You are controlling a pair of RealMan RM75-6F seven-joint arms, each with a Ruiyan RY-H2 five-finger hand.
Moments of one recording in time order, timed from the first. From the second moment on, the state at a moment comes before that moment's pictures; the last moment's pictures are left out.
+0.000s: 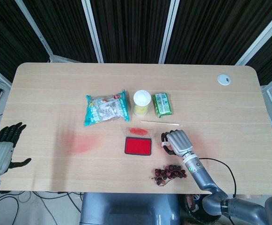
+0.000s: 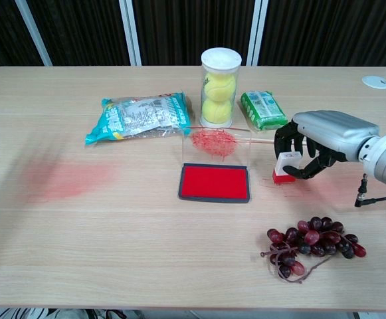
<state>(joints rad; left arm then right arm) -0.19 -1.12 -0.04 -1.65 1.43 1.34 0.01 0.61 -1.65 0.13 -1.31 -1.33 1.00 -0.18</state>
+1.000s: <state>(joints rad) -0.19 -1.11 -0.04 -1.65 1.43 1.32 -0.01 0.71 -1.75 0.23 -1.46 -1.14 0.97 -0.36</state>
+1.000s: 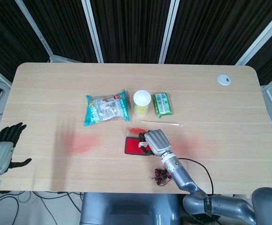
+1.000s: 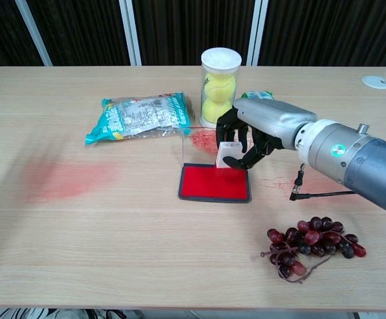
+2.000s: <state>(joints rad) -0.20 -1.10 -0.04 -1.65 1.43 1.31 -0.03 0.75 -1.95 0.22 -1.21 -1.14 0.97 -0.31</state>
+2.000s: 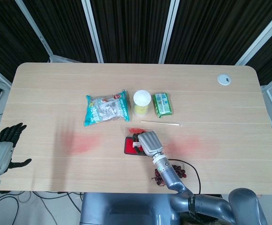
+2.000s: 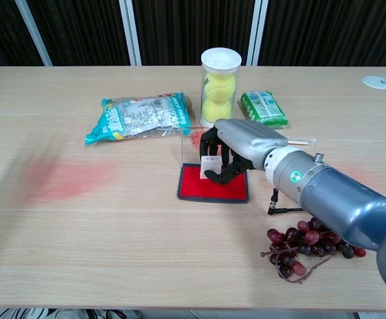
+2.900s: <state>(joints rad) -0.20 -1.10 -0.04 -1.65 1.43 1.32 -0.03 0.74 -1.95 0.21 -1.21 -1.17 0.99 -0.30</state>
